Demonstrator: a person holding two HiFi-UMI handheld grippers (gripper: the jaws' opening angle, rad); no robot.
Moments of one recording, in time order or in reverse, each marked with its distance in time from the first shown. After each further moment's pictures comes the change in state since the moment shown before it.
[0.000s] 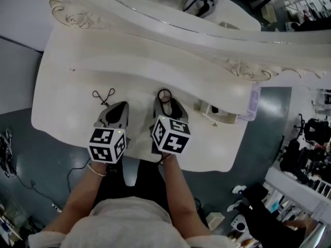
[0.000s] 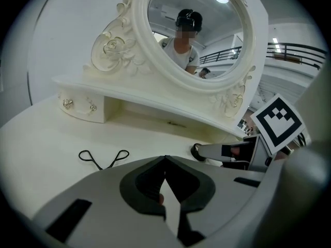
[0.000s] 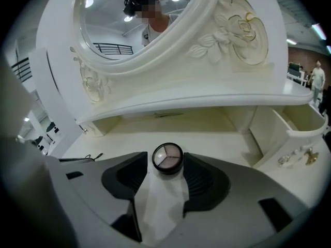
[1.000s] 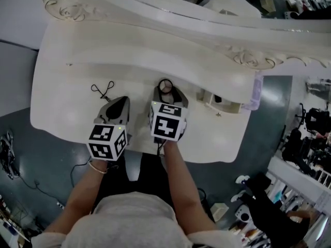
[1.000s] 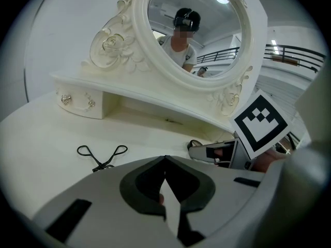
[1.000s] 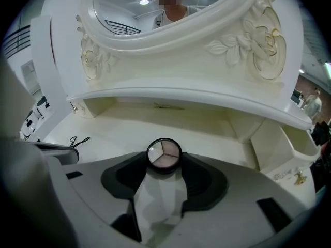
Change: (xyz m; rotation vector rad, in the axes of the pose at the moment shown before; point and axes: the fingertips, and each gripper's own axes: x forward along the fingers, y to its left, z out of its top) left arm -0.002 -0.003 -0.009 0.000 0.020 -0.038; right arm 0.015 0.000 -0.009 -0.164 0.104 -0.124
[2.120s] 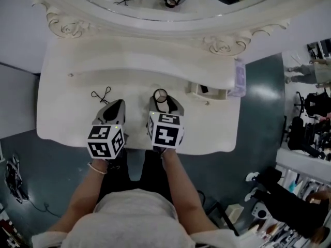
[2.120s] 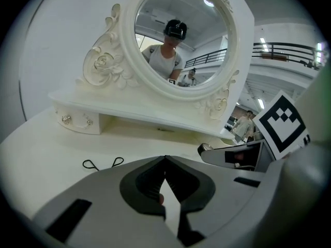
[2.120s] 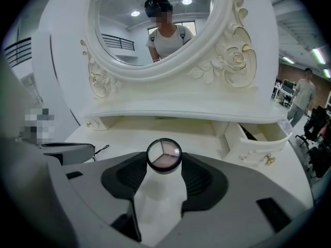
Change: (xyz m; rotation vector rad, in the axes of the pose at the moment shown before) left arm -0.034 -0.019 0.018 0.077 -0.044 -0.035; right arm -0.073 -0.002 -0.006 0.084 -0.098 -0.009
